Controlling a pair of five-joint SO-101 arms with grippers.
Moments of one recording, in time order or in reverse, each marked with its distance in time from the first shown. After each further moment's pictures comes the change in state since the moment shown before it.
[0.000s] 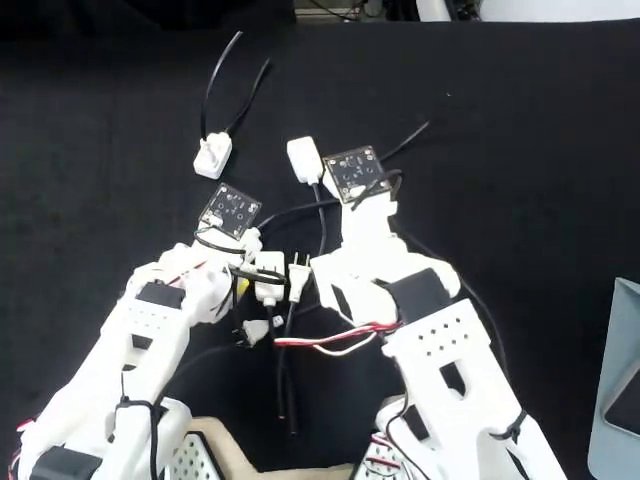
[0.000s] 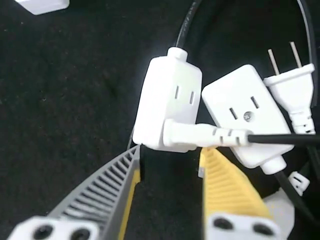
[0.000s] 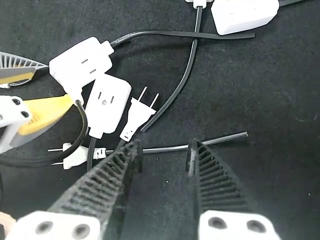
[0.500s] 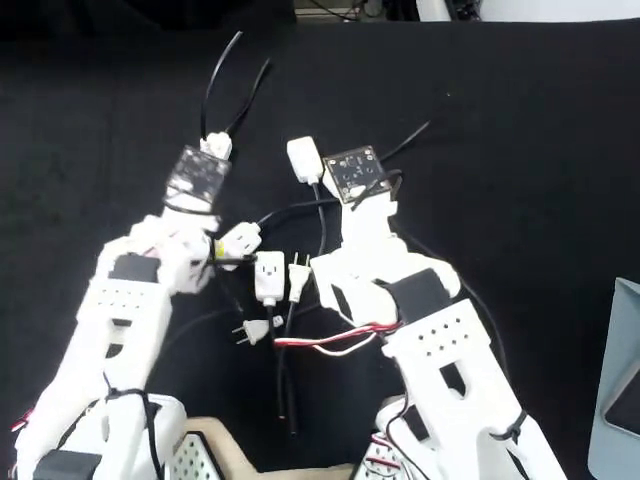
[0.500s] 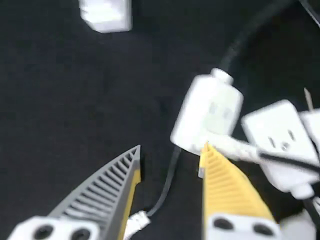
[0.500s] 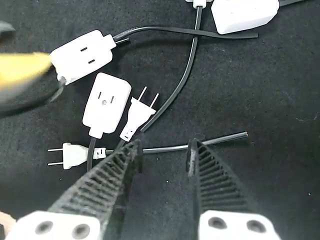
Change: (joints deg) left arm -7.7 0.1 -12.8 9.7 0.0; right arm 0.0 0.0 0.0 0.0 0.0
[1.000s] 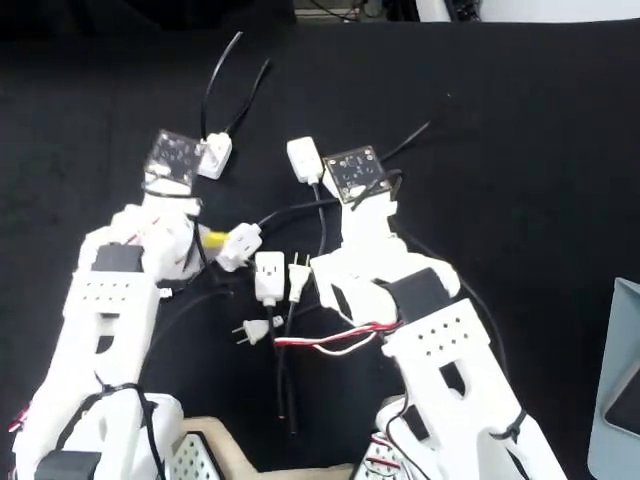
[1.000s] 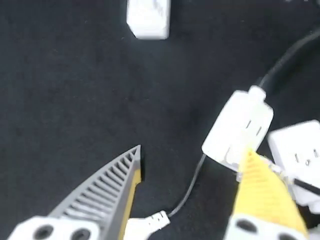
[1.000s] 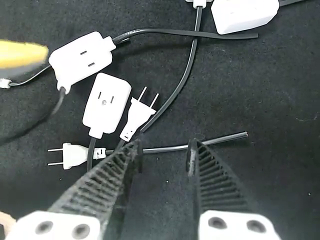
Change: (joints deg) left arm -3.8 0.2 -6.1 4.7 0.7; right arm 0.0 0.0 0.0 0.0 0.0
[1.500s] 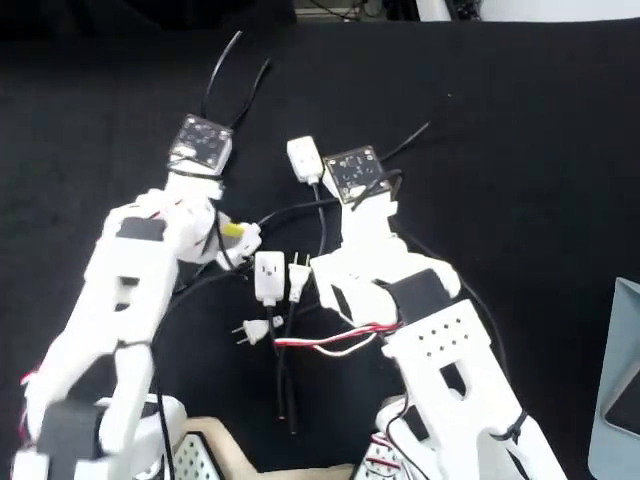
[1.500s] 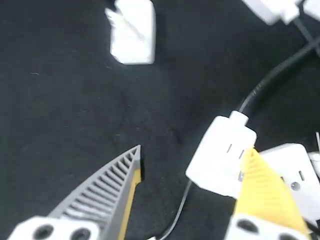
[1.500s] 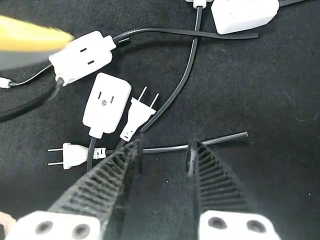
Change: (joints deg) left arm 5.1 15.6 -7.6 -3.3 0.3; right arm 0.0 0.0 0.0 0.0 0.0
